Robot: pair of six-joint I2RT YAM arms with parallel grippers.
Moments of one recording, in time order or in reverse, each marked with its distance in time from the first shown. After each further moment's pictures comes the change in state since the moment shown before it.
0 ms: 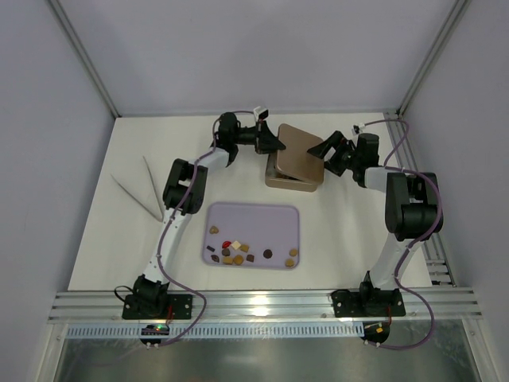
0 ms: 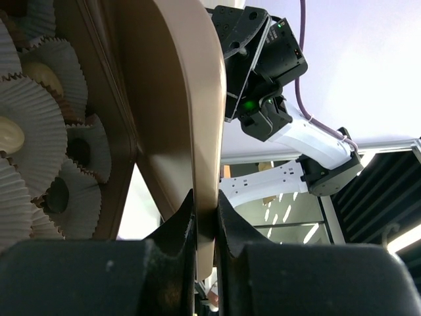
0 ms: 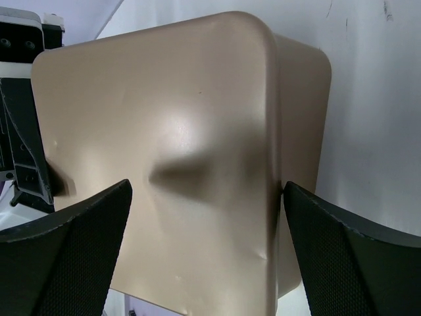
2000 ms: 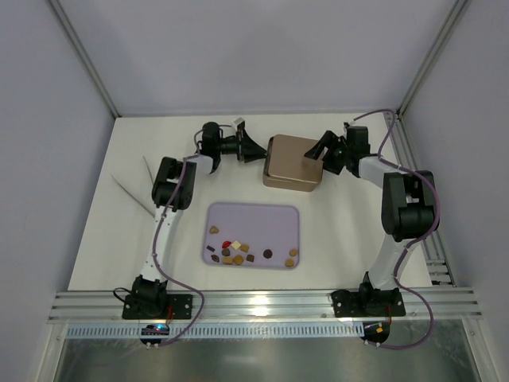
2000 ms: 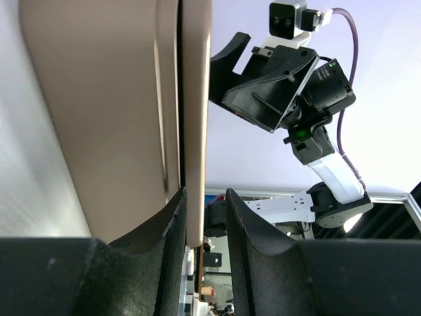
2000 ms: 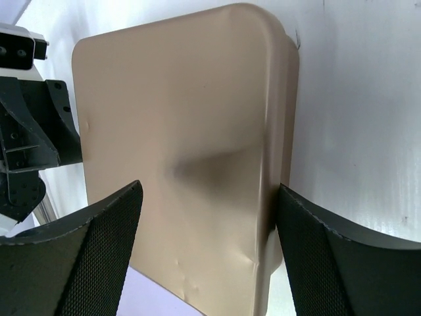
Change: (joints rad) left arm 0.115 -0.022 -0.215 -0.032 -0.055 0.110; right arm 0.071 0.000 0.139 -0.323 0.162 -0.118
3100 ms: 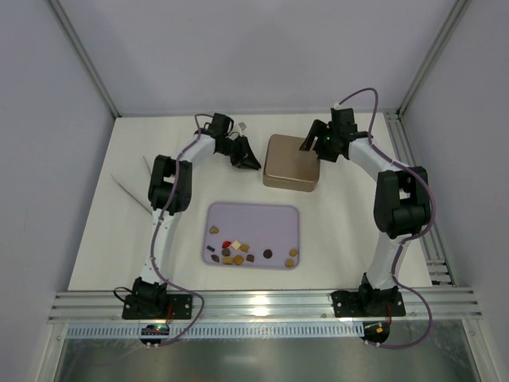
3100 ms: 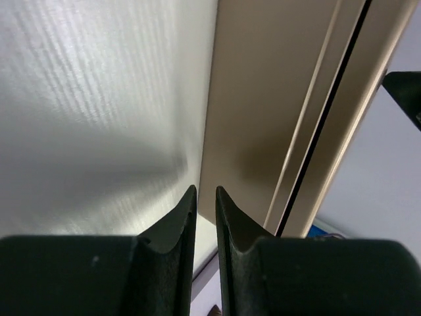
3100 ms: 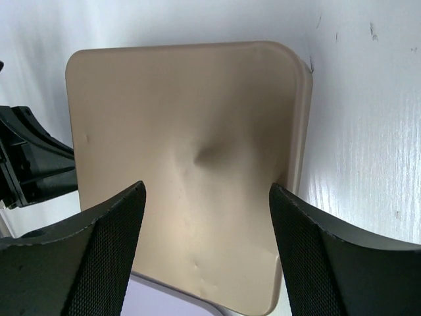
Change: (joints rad) left arm -0.039 -0.153 0.176 -1.298 -0.440 0.932; right arm 0.100 0.043 0.286 -0.351 0.203 -0.115
